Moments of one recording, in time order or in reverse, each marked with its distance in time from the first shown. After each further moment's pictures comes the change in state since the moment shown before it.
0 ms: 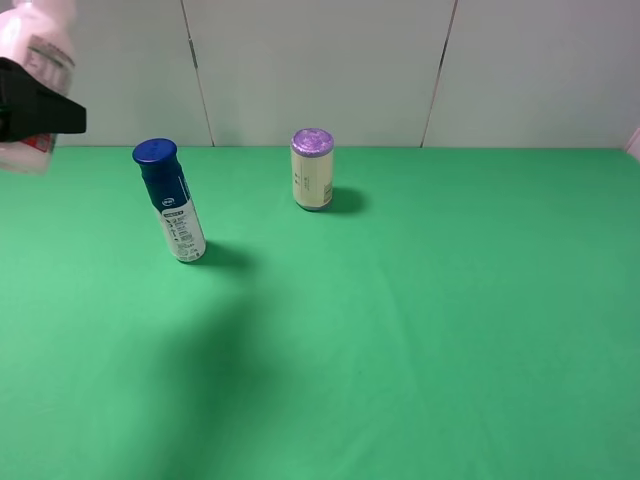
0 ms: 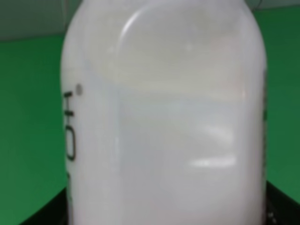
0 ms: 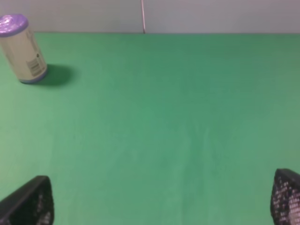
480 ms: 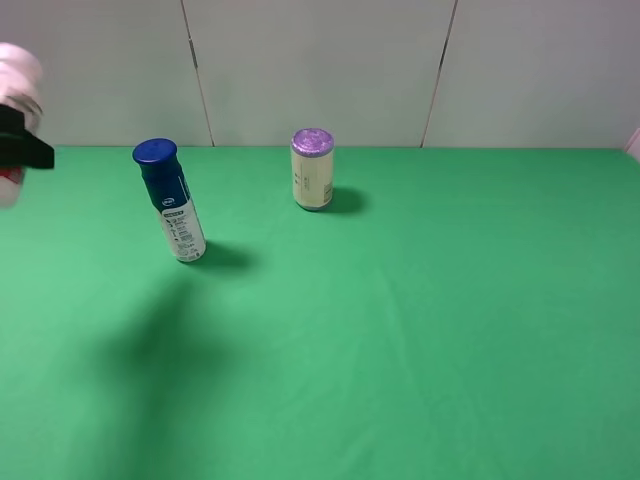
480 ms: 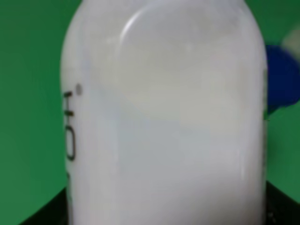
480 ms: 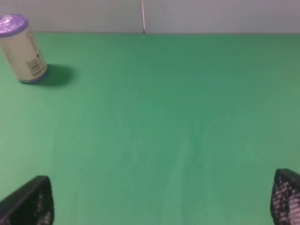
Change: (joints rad) left arm 0.096 0.119 0.000 0.198 0.057 -0.194; right arm 0.000 0.000 0.000 0.000 0.000 0.000
